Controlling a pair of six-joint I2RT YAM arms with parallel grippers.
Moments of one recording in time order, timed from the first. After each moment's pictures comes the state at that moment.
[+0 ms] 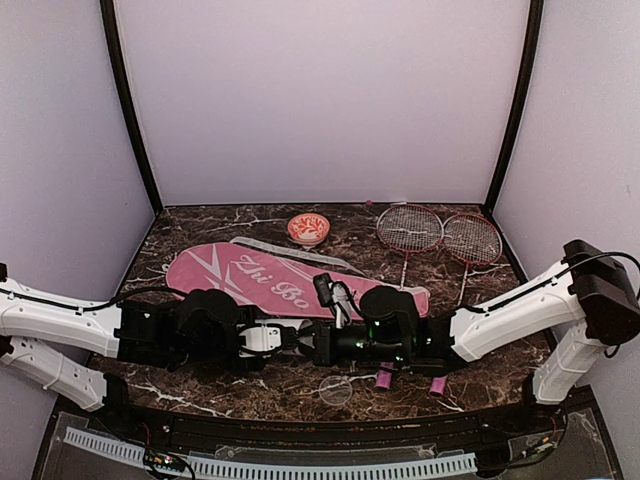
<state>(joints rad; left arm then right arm) -1.21 1.18 0.64 -0.19 -0.36 0.61 1.28 1.63 0.78 0.54 -0.05 0.84</state>
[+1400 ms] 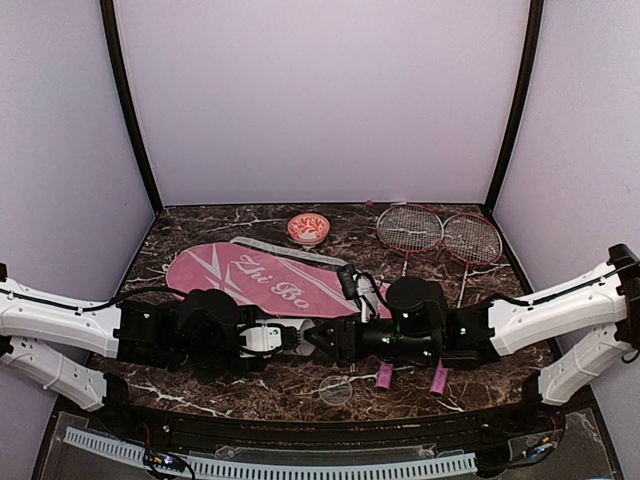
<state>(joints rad) -1.22 1.18 0.65 -0.18 -0.35 0.60 1.28 1.43 0.74 0.33 0.04 0.77</state>
